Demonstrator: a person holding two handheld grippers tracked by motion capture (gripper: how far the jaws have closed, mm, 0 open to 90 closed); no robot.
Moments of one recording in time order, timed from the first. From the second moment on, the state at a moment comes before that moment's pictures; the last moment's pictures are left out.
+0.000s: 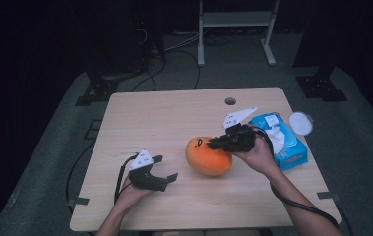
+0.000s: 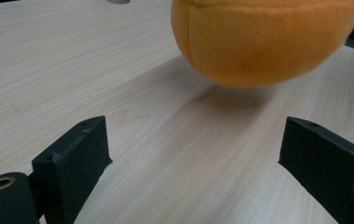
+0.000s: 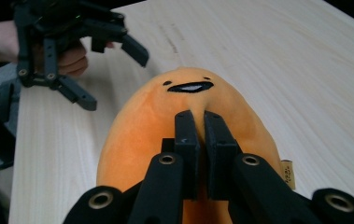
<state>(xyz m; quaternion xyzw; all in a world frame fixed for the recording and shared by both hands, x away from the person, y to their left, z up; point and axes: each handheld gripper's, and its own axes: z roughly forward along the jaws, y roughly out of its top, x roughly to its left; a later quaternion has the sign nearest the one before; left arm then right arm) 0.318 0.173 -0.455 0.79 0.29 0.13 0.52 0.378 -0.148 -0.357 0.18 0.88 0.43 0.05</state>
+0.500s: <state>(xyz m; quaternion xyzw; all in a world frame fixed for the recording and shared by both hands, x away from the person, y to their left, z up) 0.314 0.166 -0.450 0.80 0.25 0.10 0.54 0.355 -0.155 -0.401 0.14 0.89 0.44 0.00</state>
